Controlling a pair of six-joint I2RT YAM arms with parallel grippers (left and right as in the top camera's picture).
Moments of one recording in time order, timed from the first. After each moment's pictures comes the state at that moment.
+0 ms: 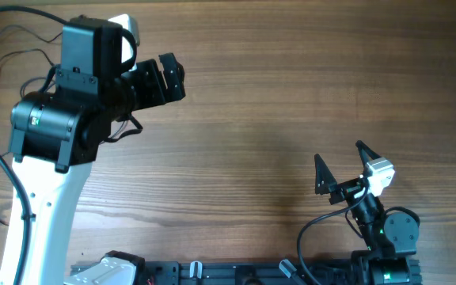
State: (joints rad) left arm -0.27 1.37 1.75 -1.20 0.06 -0.45; right arm 0.06 0.03 0.01 0.02 -0.27 0.12
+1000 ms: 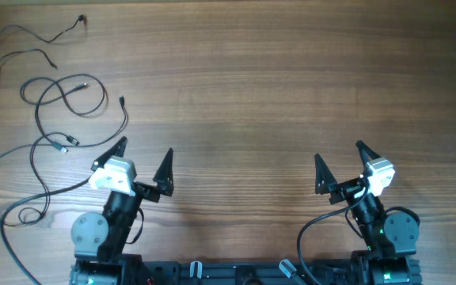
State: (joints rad) left arm -0.09 0.17 0.18 -0.02 0.21 -0.12; right arm 0.06 0.03 0.01 0.02 -0.26 0.12
